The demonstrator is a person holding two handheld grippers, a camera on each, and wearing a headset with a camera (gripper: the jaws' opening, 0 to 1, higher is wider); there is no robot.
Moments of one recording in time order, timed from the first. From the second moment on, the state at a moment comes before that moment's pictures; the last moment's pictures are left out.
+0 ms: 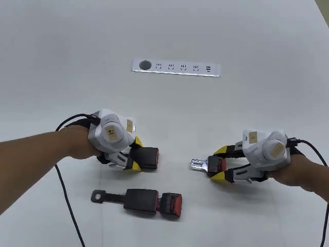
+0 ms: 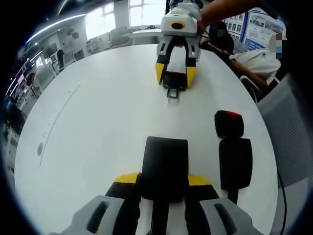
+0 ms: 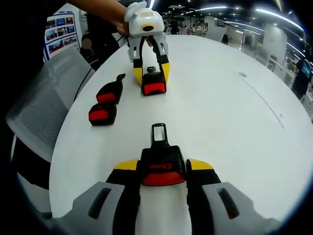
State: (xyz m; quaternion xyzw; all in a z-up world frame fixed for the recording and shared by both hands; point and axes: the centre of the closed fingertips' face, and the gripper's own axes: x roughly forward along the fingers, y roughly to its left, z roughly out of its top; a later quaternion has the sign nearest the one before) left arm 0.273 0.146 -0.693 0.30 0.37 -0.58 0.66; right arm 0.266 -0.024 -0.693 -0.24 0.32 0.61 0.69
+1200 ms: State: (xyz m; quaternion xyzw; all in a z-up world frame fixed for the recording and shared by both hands) left arm 0.259 0.179 -0.620 0.09 0.33 -0.33 0.88; right arm 0.269 -0.029 -0.624 -0.07 0.26 0.30 0.91
